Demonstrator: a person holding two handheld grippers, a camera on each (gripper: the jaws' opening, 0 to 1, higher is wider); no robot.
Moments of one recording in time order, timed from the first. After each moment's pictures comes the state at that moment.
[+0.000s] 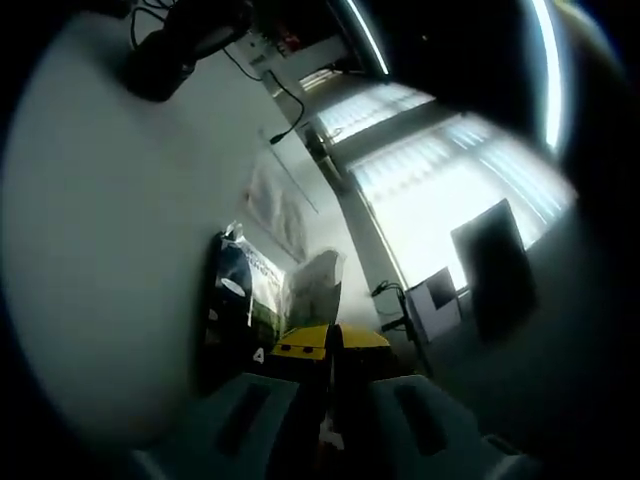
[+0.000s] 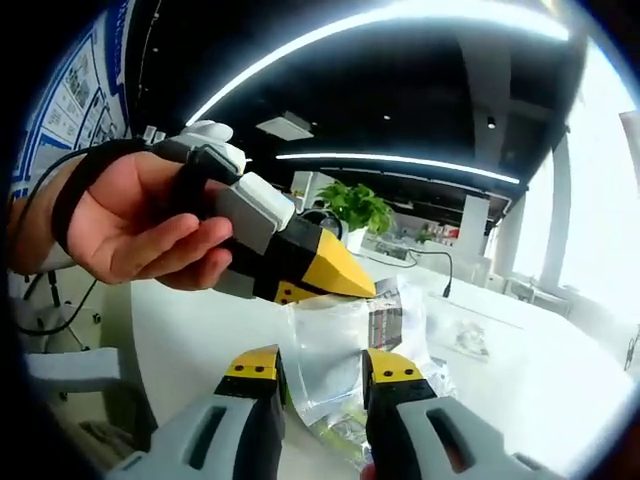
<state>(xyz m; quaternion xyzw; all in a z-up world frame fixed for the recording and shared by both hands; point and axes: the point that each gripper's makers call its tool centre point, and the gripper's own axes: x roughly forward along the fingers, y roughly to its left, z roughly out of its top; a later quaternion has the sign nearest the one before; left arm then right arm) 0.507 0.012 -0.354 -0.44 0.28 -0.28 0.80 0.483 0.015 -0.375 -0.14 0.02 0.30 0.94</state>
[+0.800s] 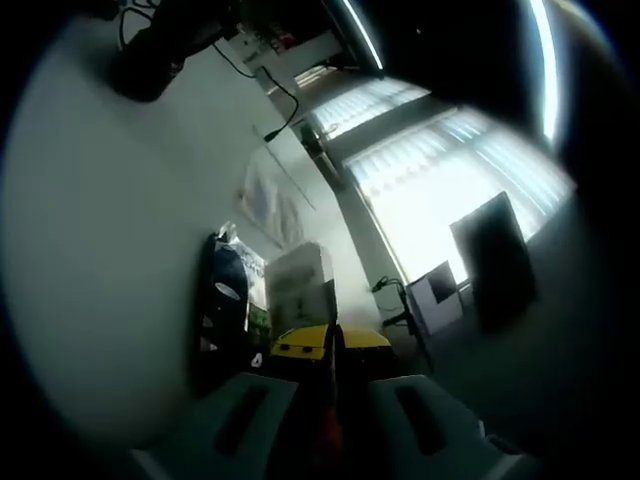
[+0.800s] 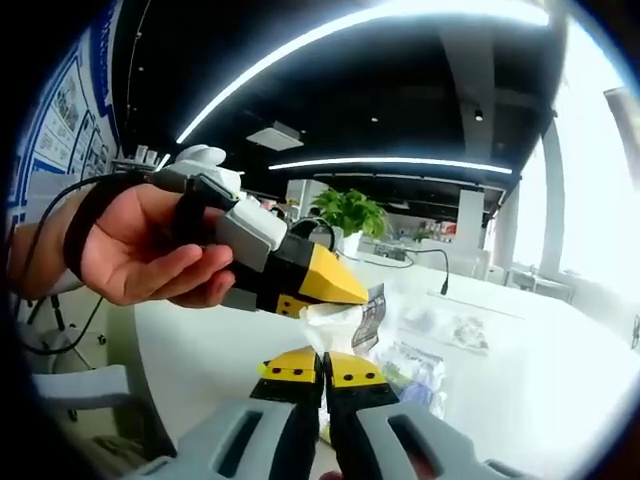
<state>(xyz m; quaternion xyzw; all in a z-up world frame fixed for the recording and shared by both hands) 0.515 0.008 -0.354 -0.42 0.28 -0.30 0.81 0.480 0.005 -0.369 -0.10 0.02 0.30 0.95</state>
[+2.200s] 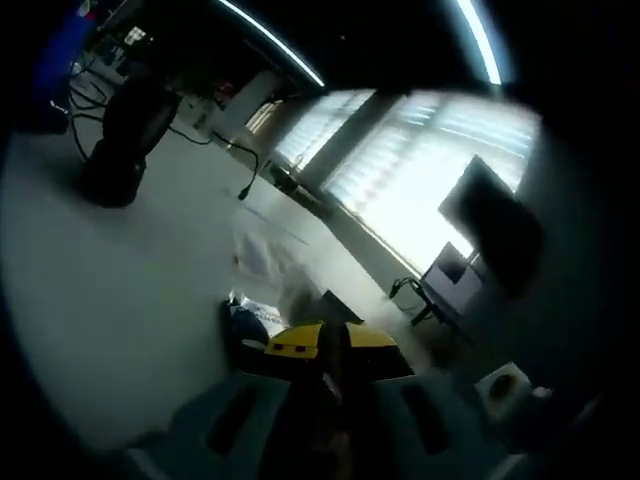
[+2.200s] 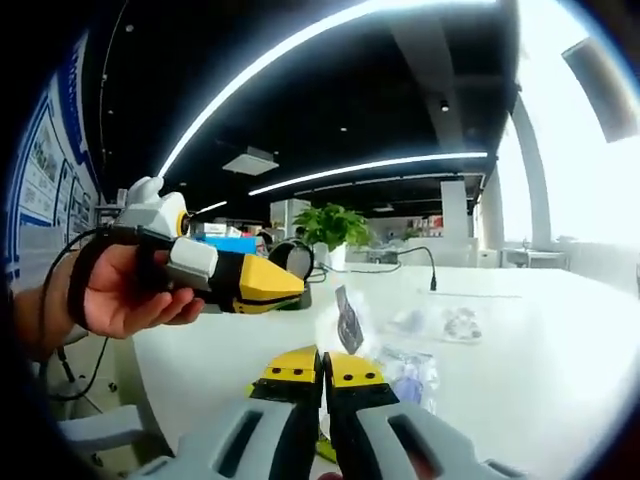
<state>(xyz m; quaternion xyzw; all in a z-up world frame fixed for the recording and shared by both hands) 0.519 0.037 -0.338 -0.30 0.17 -0.32 0.88 0.489 -0.018 -0.352 0.00 0.01 0.28 0.96</state>
